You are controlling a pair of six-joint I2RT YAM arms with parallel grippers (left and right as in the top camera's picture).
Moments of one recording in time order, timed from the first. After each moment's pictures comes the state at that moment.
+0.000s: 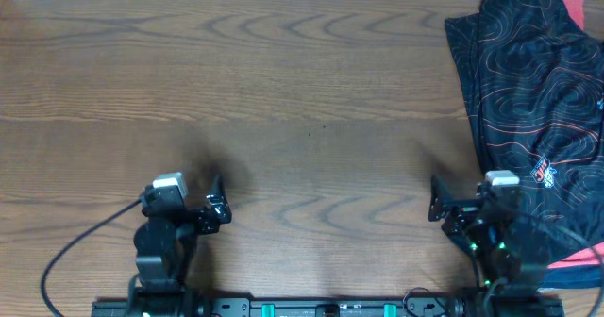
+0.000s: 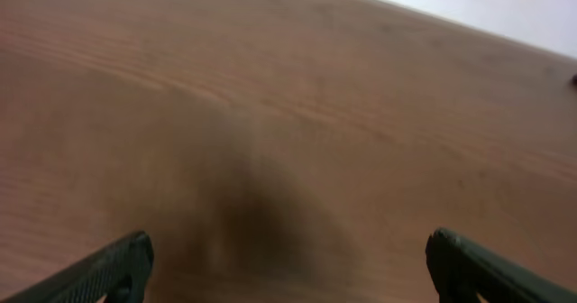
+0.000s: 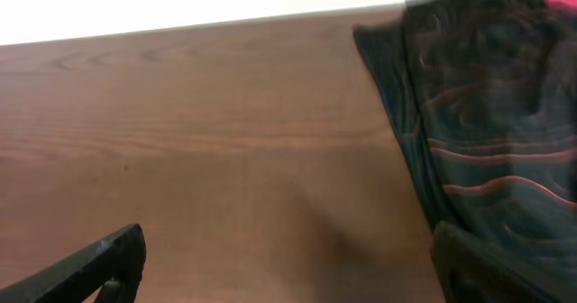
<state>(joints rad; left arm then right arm) -0.02 0.24 0.20 -0.40 0.05 -0.28 0.01 0.22 0.30 -0.45 -0.10 0.13</state>
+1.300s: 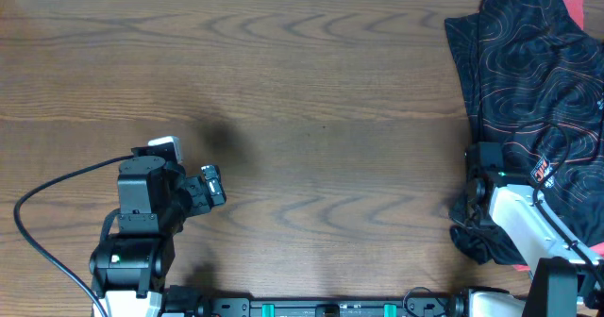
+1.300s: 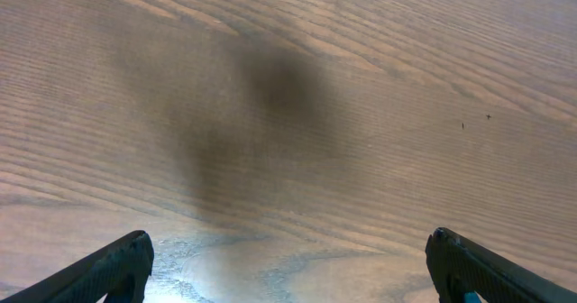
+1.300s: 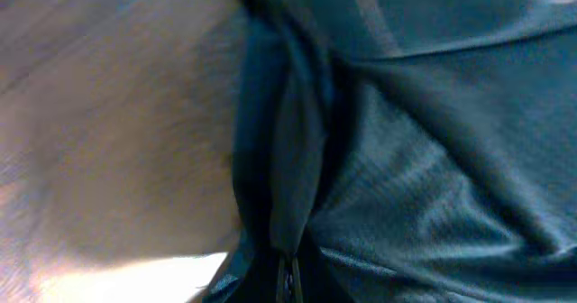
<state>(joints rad) -0.02 0.74 0.69 -0.78 0.07 -0.28 -0.06 1.41 0.59 -0.77 0.26 0.59</state>
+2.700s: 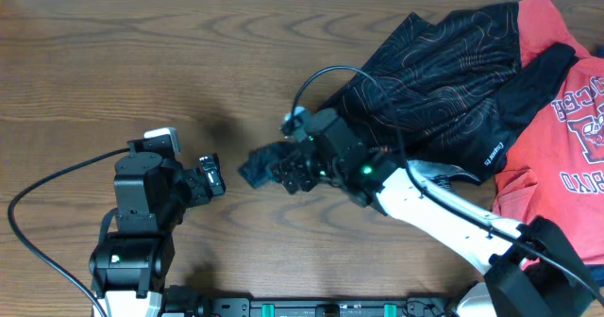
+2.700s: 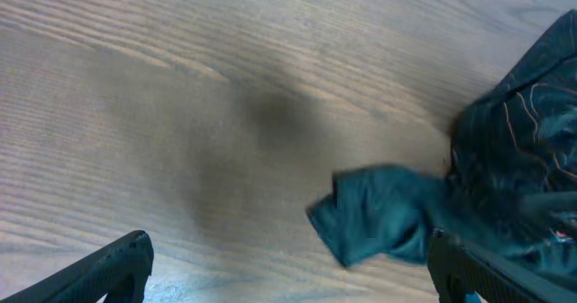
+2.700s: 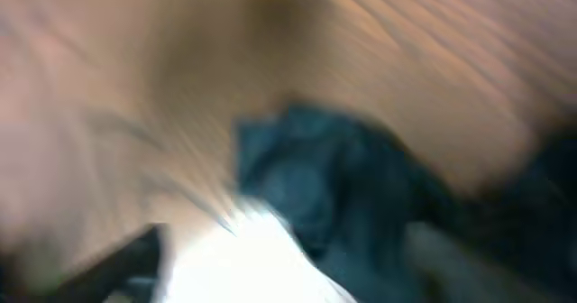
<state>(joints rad) -0.02 0.74 0.69 -0.68 0.07 -0.29 0.76 1.61 0.99 -0.21 -0.19 0.22</state>
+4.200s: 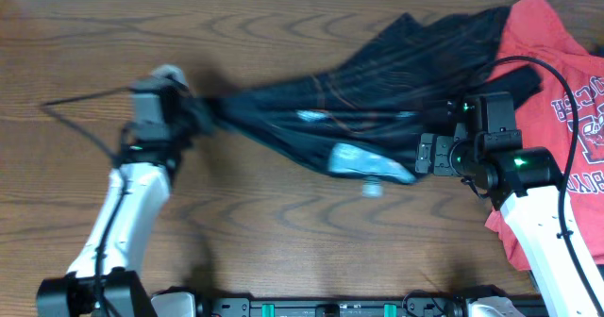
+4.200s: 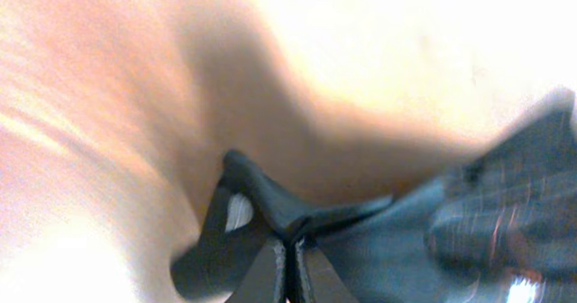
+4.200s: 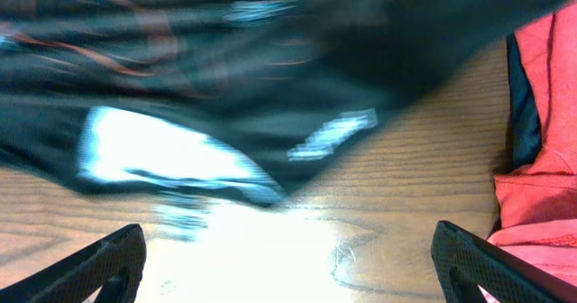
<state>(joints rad) 0.09 1.41 0.87 -0.17 0.17 -0.44 0.15 1.21 0.99 -0.88 0.02 0.23</state>
